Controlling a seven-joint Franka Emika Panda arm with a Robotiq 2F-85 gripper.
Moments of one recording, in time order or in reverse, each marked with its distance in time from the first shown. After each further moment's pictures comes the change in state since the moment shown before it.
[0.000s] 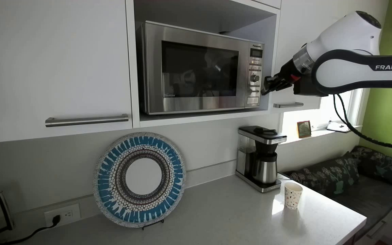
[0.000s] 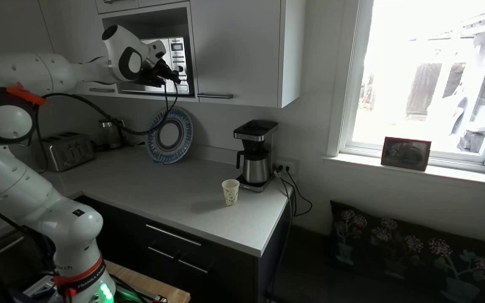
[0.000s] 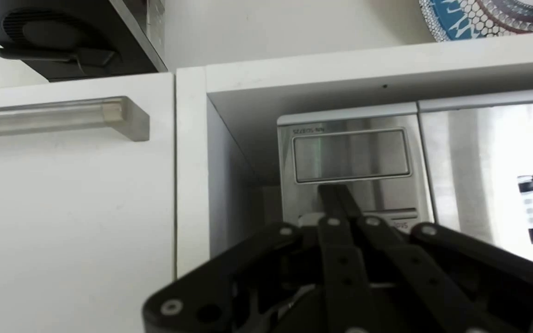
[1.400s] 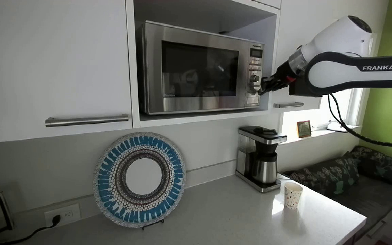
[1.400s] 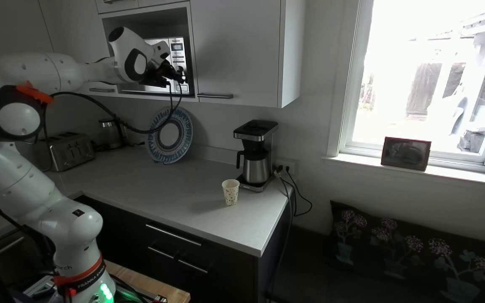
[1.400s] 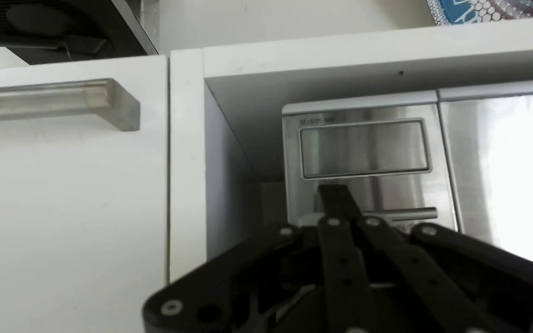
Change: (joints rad) arm -0.005 0.054 -0.005 0.034 0.022 0.032 -0.036
